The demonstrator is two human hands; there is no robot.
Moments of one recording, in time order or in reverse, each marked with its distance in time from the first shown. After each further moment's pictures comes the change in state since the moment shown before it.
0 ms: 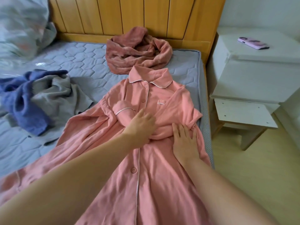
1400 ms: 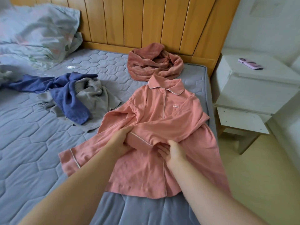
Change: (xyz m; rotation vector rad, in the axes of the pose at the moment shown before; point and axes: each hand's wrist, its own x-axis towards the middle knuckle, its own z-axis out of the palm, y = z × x) left_hand -0.152 -0.036 -0.041 -2.350 0.073 -1.493; right_hand -0.084 -0.134 -0.092 1.941 -0.225 0.925
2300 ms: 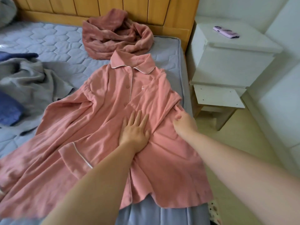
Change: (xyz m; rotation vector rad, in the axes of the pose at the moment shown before) left_hand 0.091 -0.107 0.114 1.909 -0.039 0.778; right_hand 0.108 -0.090 -0.112 -1.250 0.247 -0.634
